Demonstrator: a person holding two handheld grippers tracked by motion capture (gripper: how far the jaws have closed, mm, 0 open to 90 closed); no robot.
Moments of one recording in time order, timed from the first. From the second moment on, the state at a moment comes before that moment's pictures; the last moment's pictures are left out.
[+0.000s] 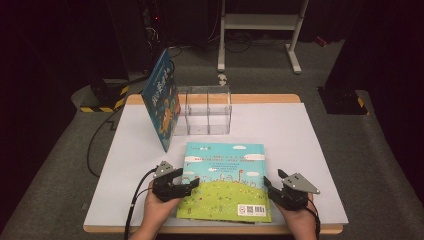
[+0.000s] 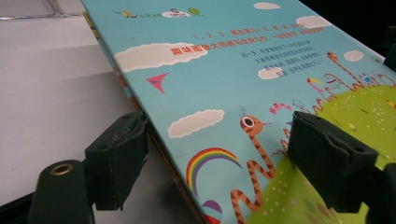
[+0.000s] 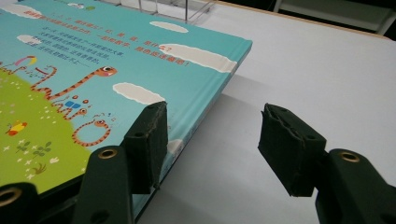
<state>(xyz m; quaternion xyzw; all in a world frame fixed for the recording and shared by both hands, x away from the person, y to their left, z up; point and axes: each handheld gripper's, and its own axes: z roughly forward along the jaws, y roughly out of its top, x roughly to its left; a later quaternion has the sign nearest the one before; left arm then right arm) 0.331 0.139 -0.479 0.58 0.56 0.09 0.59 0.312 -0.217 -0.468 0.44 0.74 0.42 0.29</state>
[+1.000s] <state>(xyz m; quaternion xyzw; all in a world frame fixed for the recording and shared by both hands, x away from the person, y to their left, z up) 0.330 0.143 -0.487 0.57 0.57 0.04 0.59 0.313 -0.222 -0.472 0.45 0.72 0.44 0.27</state>
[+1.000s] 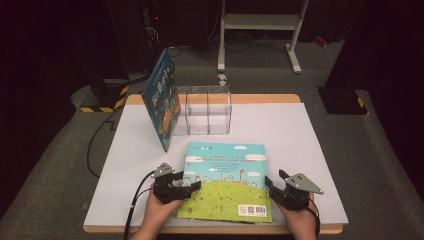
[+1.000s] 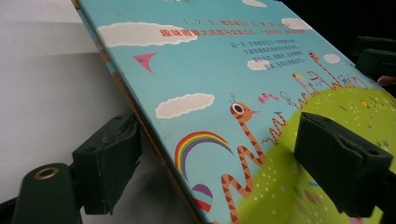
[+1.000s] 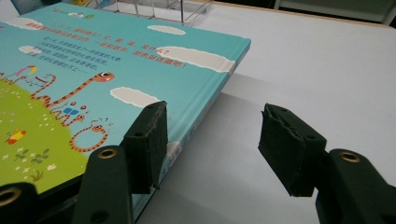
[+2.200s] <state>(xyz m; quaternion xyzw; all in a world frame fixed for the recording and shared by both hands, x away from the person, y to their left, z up) 0.331 0.139 -0.486 0.58 0.56 0.03 0.59 0.320 -0.202 -0.475 0.48 0.73 0.47 0.14</state>
